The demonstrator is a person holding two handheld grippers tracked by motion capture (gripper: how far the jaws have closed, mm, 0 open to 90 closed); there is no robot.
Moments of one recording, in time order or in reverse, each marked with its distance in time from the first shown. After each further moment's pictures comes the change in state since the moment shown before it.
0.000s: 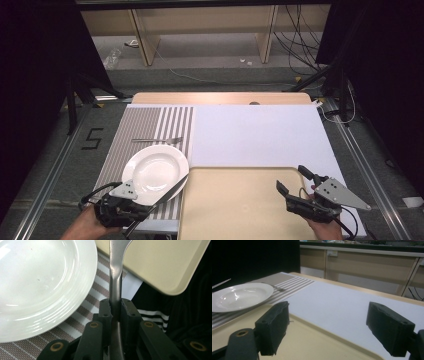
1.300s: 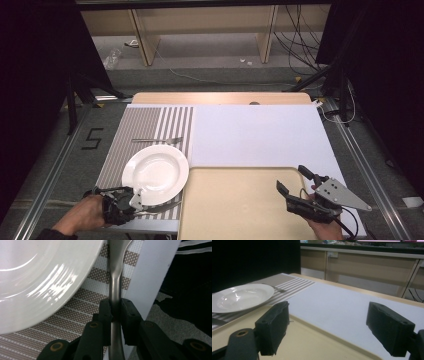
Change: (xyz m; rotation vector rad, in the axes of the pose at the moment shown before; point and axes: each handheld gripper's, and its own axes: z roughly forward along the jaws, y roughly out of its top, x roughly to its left) left arm 0.031 -0.017 0.041 0.453 0.100 0.361; right arm 0.000 0.001 -0.001 -0.010 0.001 -0.003
